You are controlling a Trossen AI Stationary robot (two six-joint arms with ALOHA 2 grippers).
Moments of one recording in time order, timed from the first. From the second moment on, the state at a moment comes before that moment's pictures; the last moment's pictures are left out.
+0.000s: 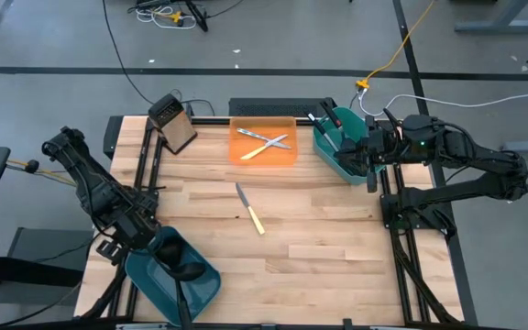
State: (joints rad) left arm -0.78 1.08 1.17 -1.55 0.18 -0.35; right arm -0.09 0.87 1.19 -0.62 -0.02 -0.10
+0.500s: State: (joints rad) left arm -0.78 1.08 1.17 -1.51 0.18 -0.39; right arm -0.09 0.87 1.19 -0.62 -0.02 -0.10
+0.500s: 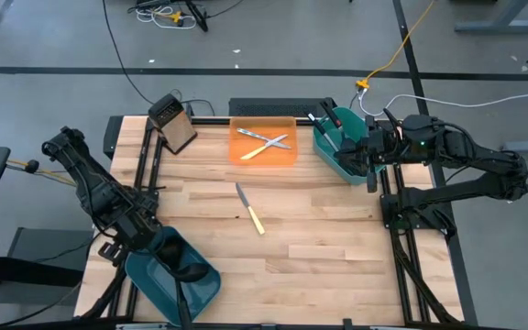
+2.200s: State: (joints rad) left arm -0.80 1.16 1.18 -1.50 0.26 -0.39; right arm -0.09 0.87 1.19 -0.62 -0.02 -0.10
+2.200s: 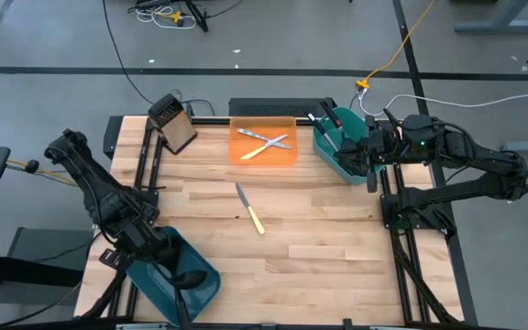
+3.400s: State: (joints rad) left arm -0.80 1.16 1.18 -1.47 0.25 -0.47; right arm -0.09 0.87 1.19 -0.63 -0.02 -0.13
